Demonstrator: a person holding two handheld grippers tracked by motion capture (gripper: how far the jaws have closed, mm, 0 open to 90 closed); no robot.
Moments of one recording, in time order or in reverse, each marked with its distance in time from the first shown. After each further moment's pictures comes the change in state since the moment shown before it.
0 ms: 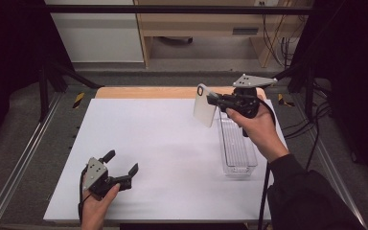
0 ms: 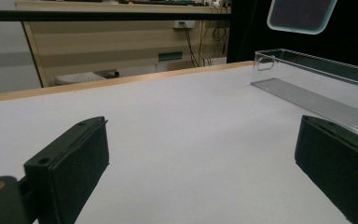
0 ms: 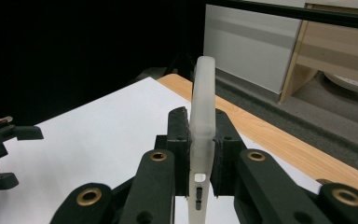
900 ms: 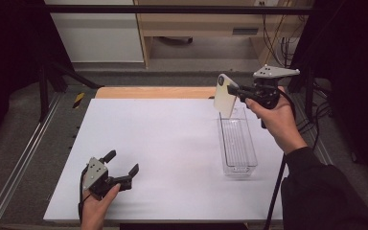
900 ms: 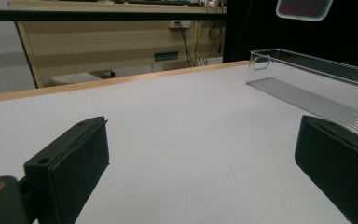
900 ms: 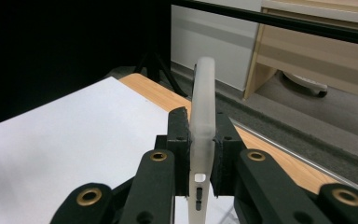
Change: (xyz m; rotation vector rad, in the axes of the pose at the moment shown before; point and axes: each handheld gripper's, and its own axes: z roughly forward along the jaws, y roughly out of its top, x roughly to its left) left arm -0.001 0.000 0.001 -0.001 -0.020 0.000; right arm -0.040 0.007 -0.031 0.008 -0.123 -0.006
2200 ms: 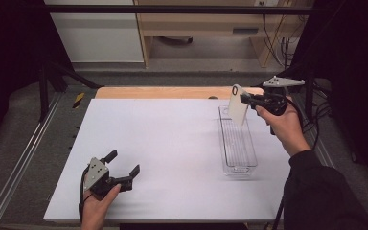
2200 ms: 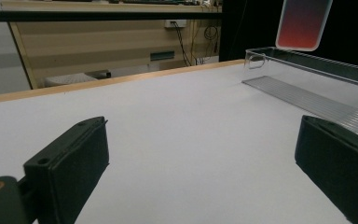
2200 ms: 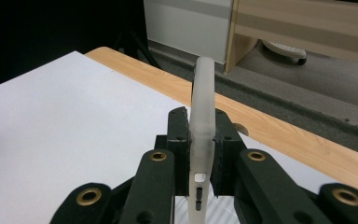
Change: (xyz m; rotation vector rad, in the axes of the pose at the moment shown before) left arm -0.001 0.000 0.001 0.004 -0.018 0.008; right arm -0.042 -0.050 0.003 0.078 -0.074 0.066
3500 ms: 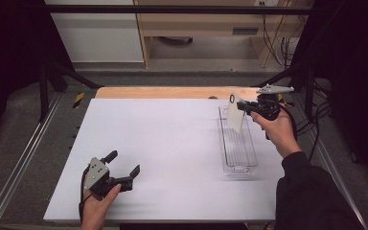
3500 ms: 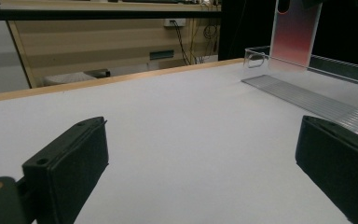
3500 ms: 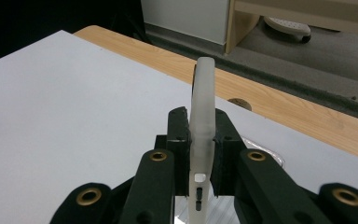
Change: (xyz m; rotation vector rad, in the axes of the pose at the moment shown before) left arm -0.001 0.000 0.000 0.004 -0.003 0.001; right arm -0.010 -0.029 0.028 0.062 -0.004 0.036
